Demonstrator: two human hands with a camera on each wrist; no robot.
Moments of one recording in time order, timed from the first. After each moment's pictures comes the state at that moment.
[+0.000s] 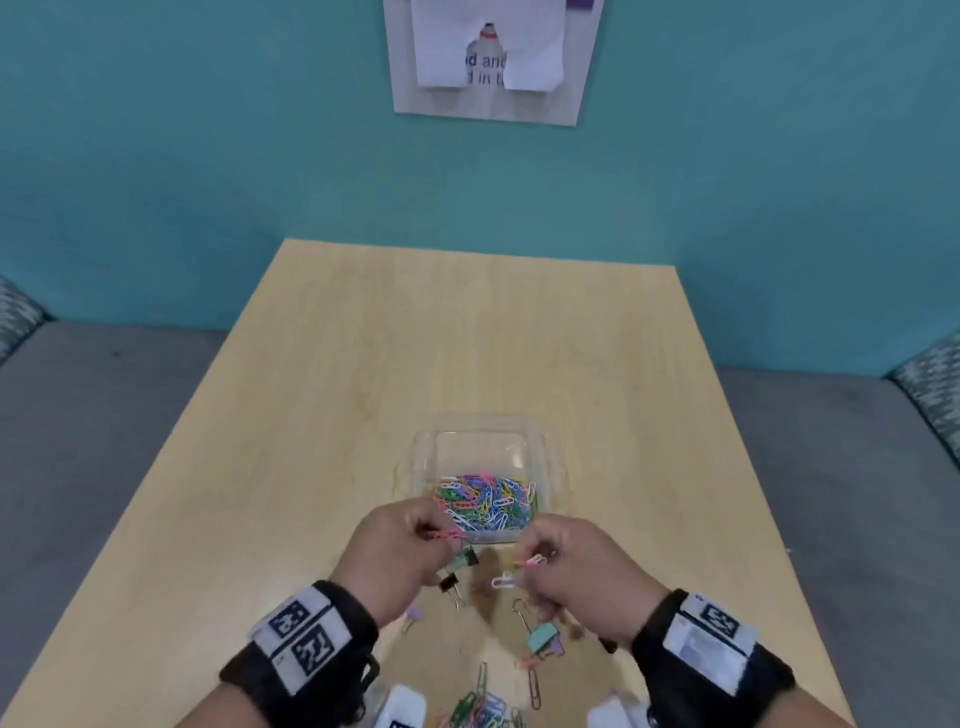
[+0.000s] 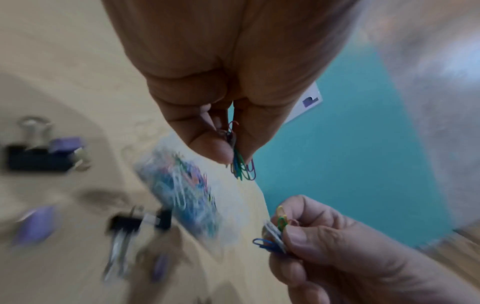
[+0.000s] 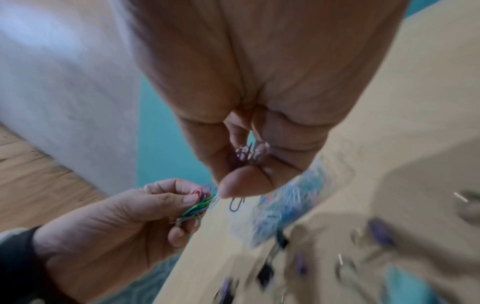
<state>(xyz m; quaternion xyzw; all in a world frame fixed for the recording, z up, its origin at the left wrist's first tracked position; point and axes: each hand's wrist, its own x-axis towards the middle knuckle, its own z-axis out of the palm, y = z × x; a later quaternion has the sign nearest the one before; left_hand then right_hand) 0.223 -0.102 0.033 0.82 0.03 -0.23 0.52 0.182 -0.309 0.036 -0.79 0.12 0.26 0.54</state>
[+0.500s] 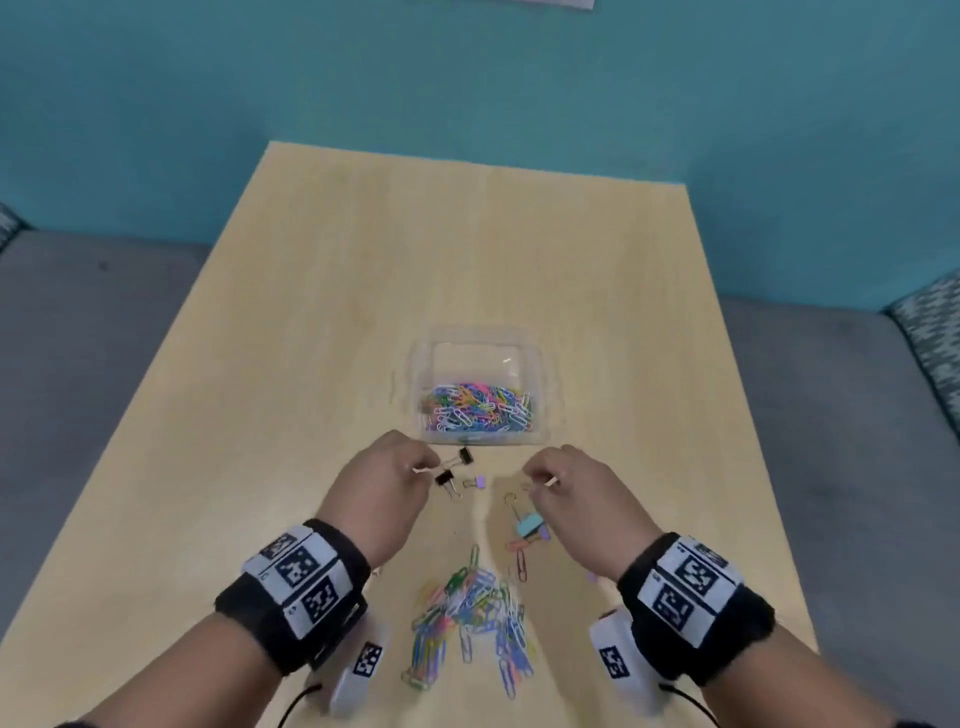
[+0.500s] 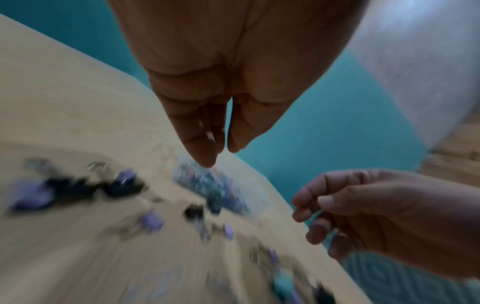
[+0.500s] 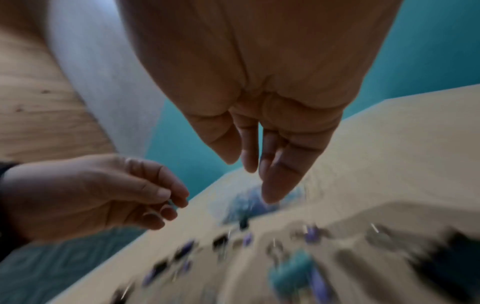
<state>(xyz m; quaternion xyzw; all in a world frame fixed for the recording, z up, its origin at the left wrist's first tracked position) 0.192 -0.088 0.014 0.93 -0.11 -0.13 0.32 0.148 -0.308 0.032 -0.93 0.04 0.17 0.33</state>
